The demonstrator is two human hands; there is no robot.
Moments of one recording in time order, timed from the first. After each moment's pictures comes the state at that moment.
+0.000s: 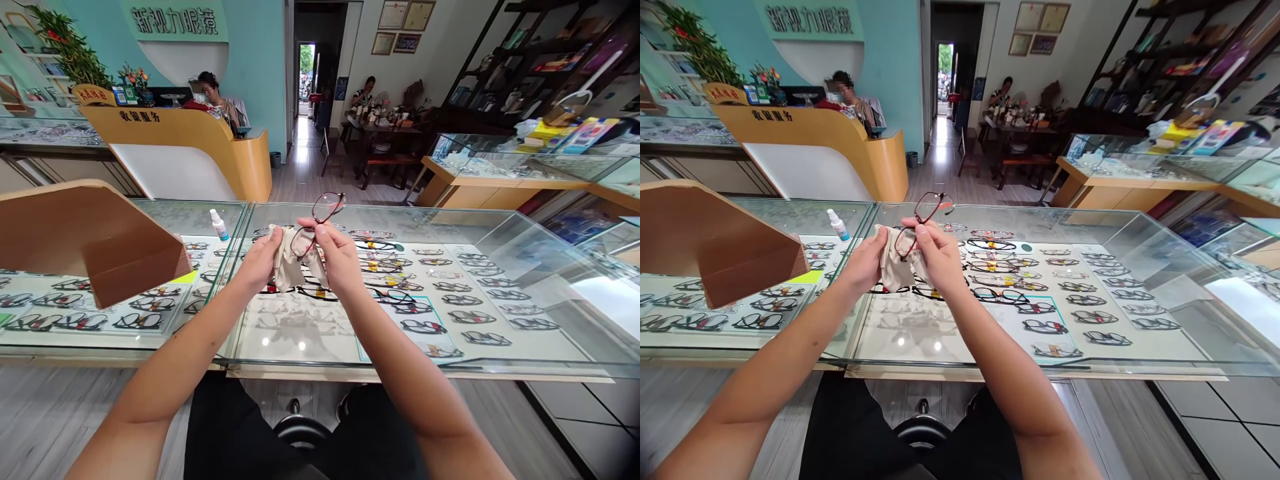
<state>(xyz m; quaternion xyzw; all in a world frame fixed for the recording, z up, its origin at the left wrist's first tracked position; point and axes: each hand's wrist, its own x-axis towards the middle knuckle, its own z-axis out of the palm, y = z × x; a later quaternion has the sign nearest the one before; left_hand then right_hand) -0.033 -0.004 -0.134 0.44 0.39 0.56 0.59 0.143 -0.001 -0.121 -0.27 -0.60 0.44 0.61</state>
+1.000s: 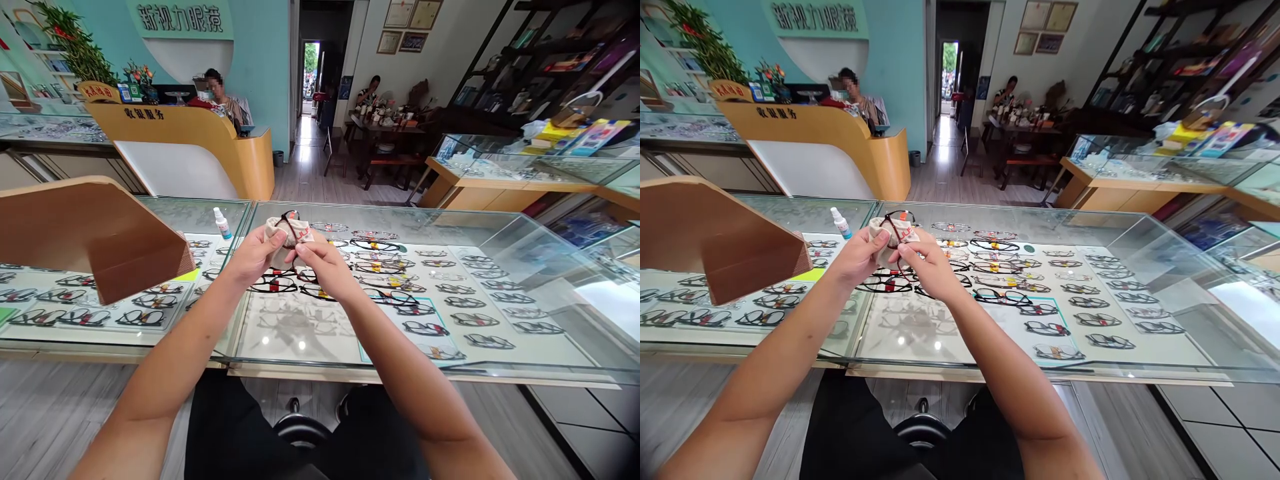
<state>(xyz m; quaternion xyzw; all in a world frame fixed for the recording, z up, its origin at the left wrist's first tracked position) -0.053 -0.005 -0.111 0.51 0.29 0.54 0.61 0.139 -0.007 -0.119 -0.28 -0.71 0.44 0.47</state>
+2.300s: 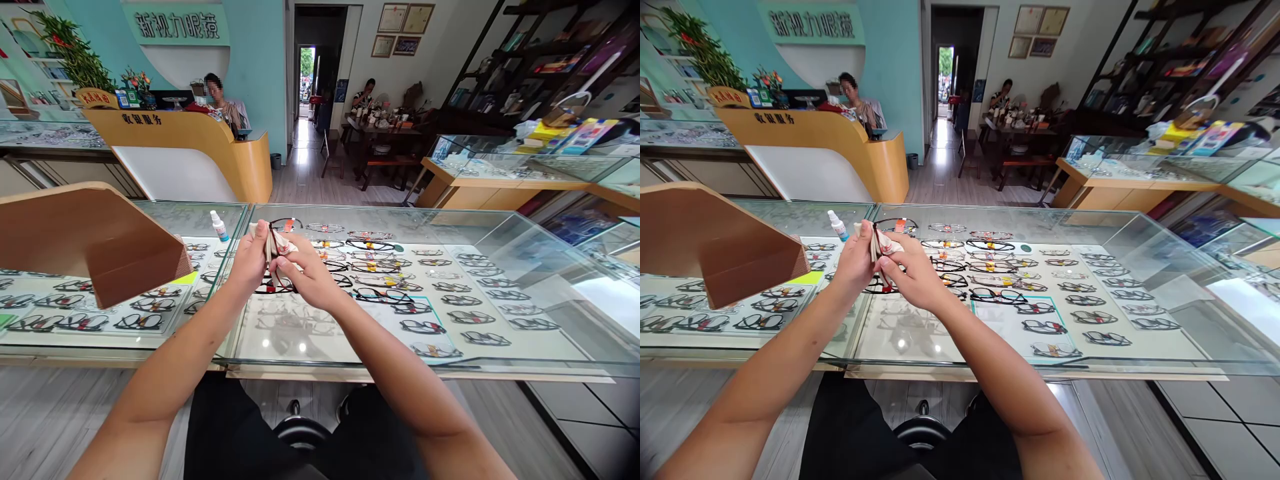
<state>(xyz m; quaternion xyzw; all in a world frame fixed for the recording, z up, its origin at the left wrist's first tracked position) -0.038 -0.006 -0.126 0.46 0.37 0.64 0.49 0.128 -0.018 -0.131 -0.25 -0.80 0.33 0.44</state>
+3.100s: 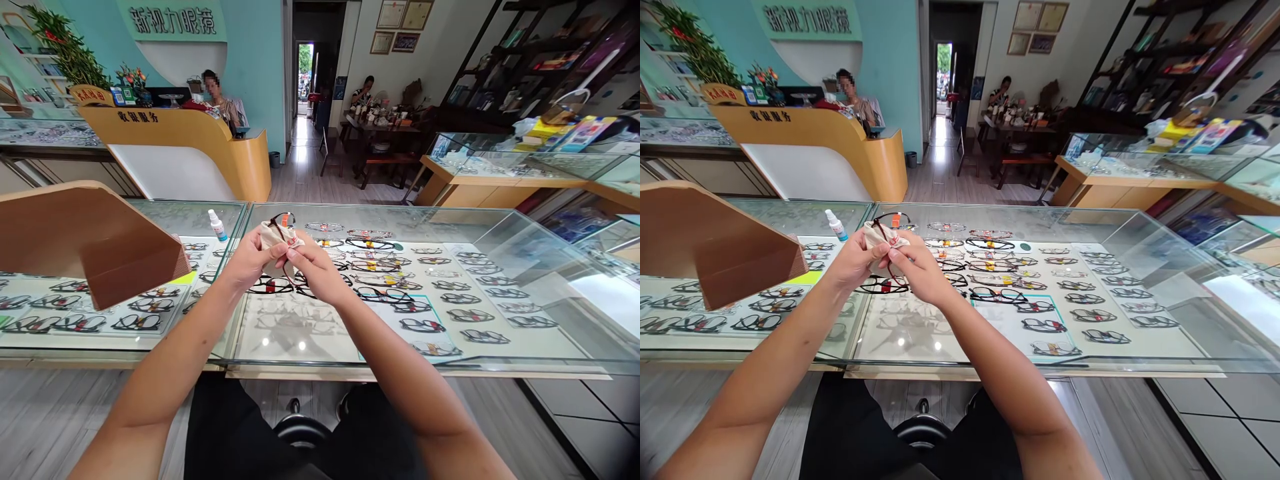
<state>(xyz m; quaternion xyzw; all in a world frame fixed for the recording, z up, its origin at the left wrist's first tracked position) -0.046 -0.012 -0.112 0.53 0.31 0.55 0.56 0.136 -0.011 -0.122 -0.25 -0.74 0.43 0.46</state>
